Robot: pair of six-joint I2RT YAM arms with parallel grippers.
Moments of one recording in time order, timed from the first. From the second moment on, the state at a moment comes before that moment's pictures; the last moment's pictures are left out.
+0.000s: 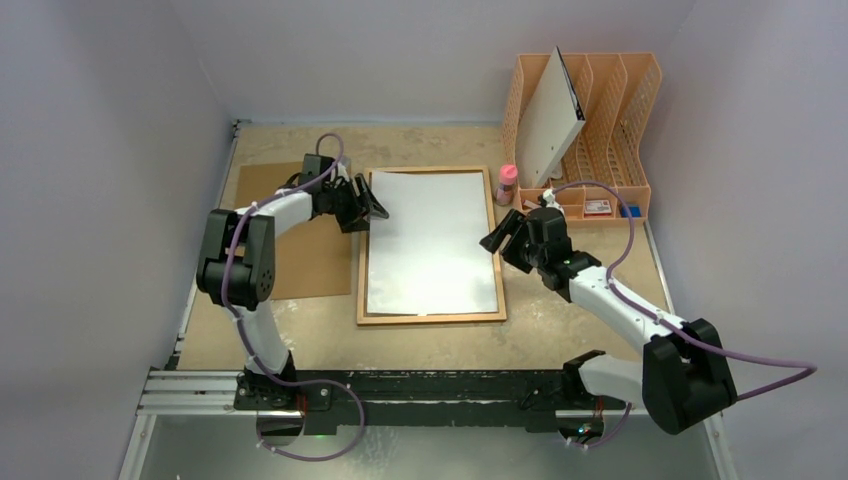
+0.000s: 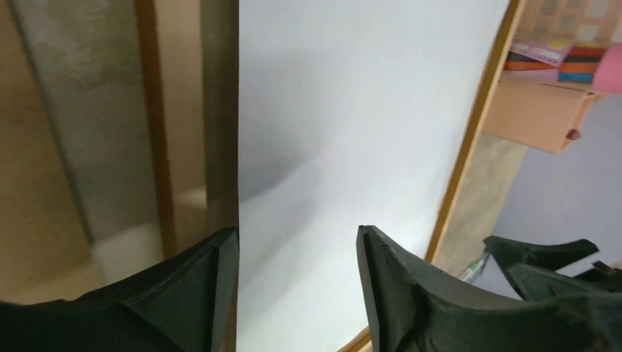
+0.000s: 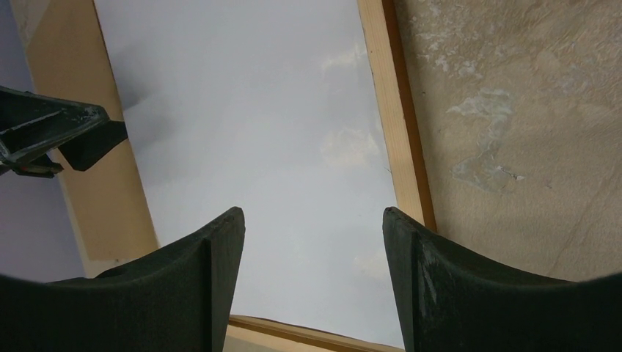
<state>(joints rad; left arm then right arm) -0.16 1.87 1.16 -0.19 0.56 -0.66 0.39 1.19 0.63 -0.12 -0.02 0.86</state>
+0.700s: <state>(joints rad) 0.13 1.74 1.36 -0.58 0.08 -0.41 0.39 1.28 0.78 -0.10 -0.09 0.73</state>
